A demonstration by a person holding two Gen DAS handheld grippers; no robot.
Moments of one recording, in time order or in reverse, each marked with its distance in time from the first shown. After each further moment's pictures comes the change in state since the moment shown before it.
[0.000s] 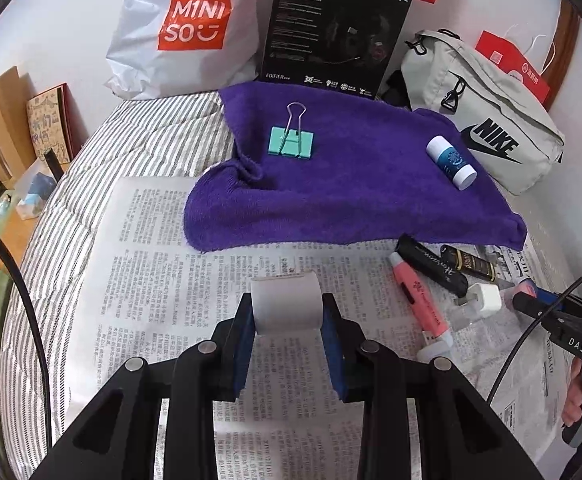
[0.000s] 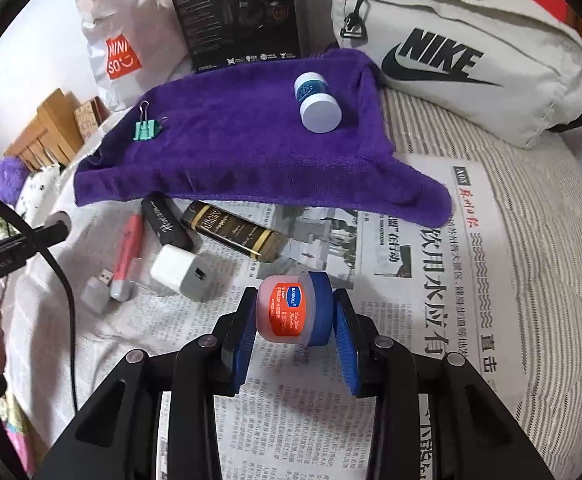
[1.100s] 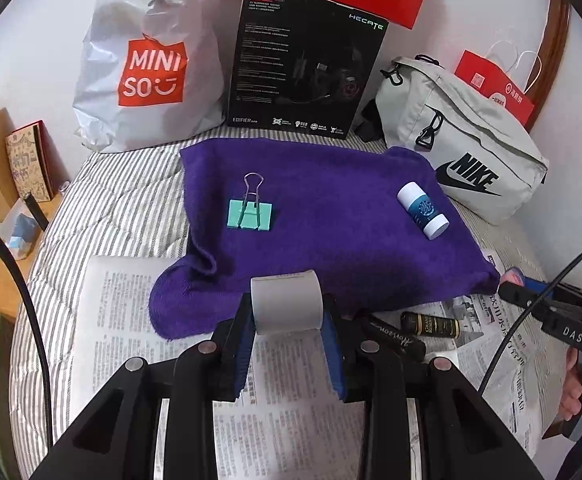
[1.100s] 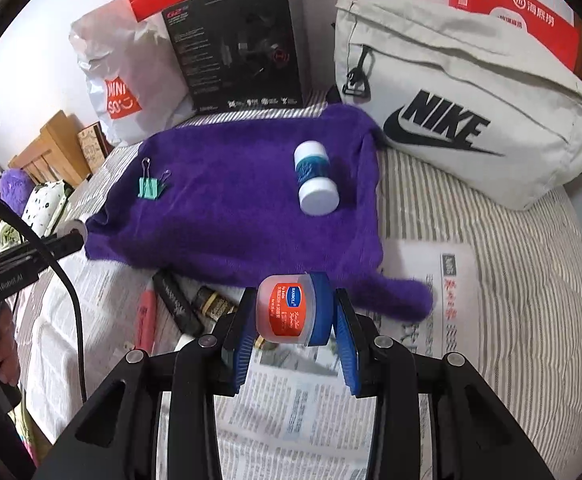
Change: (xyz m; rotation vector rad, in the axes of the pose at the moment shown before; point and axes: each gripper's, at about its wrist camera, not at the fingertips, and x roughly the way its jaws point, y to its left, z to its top) left arm -0.007 -0.023 0.060 0.039 -0.047 -0.056; right arm -0.022 -0.002 0.069 -0.017 -0.047 0.002
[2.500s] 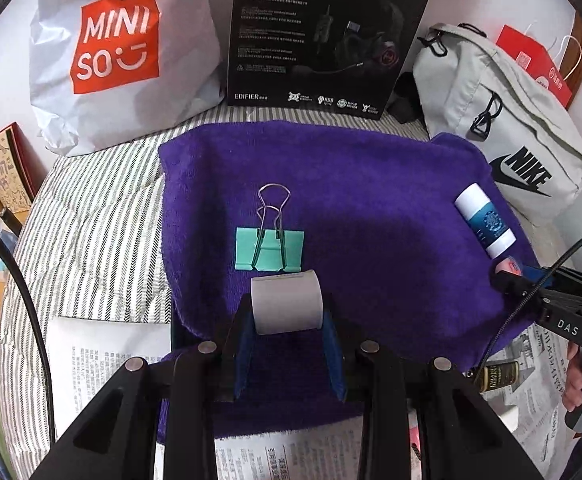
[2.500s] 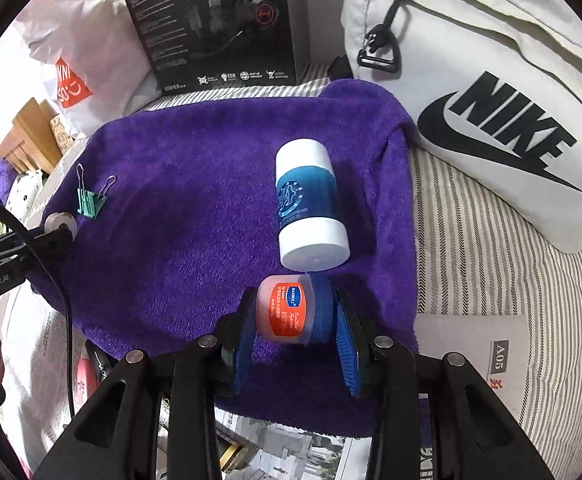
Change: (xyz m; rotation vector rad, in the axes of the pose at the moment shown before) left arm 0.092 0.022 0.044 0.030 0.101 0.031; right arm 0.103 -0.004 0.050 -0.027 0.090 -0.028
